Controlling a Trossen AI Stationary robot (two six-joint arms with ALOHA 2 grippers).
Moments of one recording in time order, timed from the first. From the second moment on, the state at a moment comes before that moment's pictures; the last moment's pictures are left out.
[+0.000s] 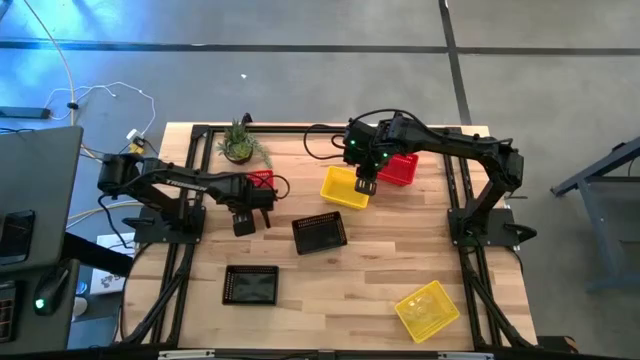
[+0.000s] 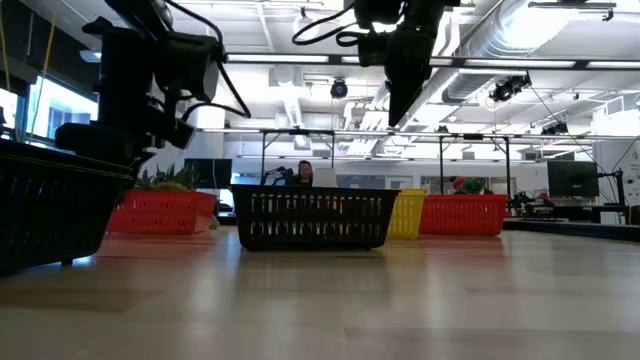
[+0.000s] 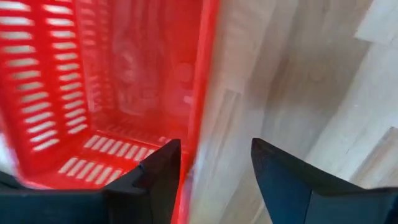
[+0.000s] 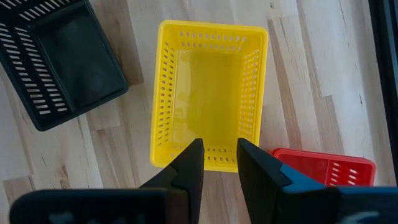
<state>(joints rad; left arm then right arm) 0.20 1.45 0.78 -1.00 -0.22 -0.18 -0.31 1.70 1.58 -1.11 -0.03 -0.11</state>
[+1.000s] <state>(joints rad) 0.06 1.47 0.82 -0.98 -0.28 -0.08 -0.30 1.70 1.58 -0.98 -0.03 -0.08</state>
